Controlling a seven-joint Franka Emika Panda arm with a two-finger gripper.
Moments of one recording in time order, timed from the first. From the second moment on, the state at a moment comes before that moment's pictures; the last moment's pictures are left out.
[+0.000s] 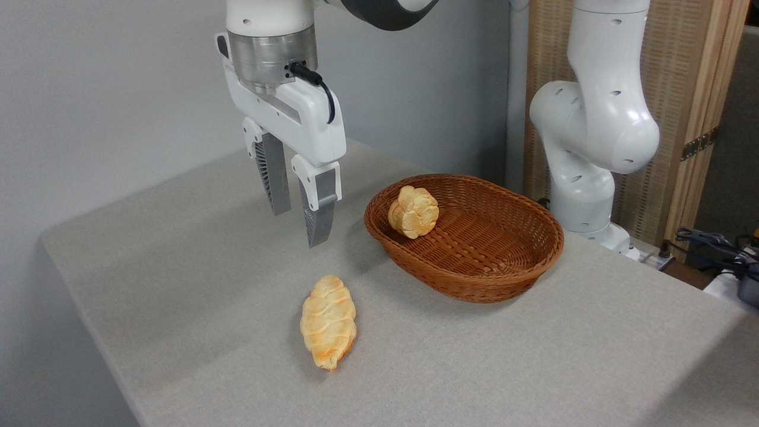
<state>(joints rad) -0.28 -0.08 0.21 -1.79 -0.08 1.78 0.76</state>
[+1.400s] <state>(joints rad) -0.27 0.12 0.22 -1.92 -0.08 1.91 0.76</state>
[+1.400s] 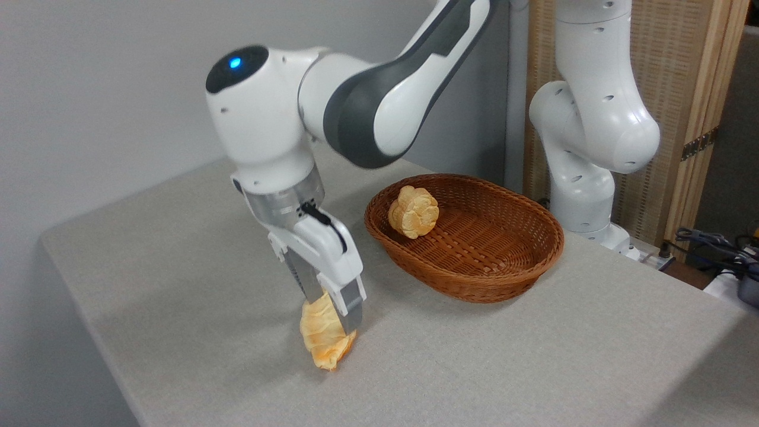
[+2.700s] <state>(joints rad) -0.28 0.14 0.21 -1.92 -0.08 1.94 0.78</state>
